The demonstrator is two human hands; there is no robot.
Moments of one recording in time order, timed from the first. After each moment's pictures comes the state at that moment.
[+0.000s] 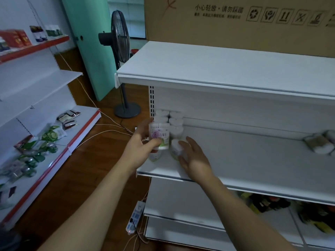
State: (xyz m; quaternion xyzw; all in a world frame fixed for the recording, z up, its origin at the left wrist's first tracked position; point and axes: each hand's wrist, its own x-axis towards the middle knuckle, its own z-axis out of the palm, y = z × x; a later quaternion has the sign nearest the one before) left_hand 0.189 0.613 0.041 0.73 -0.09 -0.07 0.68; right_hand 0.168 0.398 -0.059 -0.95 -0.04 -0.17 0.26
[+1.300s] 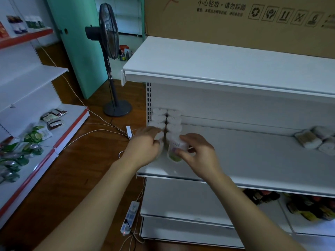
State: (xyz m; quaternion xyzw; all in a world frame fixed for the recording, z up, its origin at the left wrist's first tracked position) left_hand 0.213 0.618 0.039 0.92 -0.24 0.02 0.31; right_hand 0.153 0.414 -0.002 -0.91 -0.02 -0.21 0.36
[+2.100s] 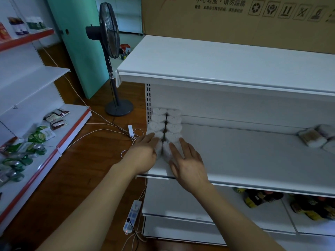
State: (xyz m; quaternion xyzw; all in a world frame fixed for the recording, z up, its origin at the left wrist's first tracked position) left_hand 0.221 0.622 0.009 0.95 -0.27 -0.06 0.14; right_hand 0.151 0.432 -0.052 -0.98 -0.05 -0.17 0.05
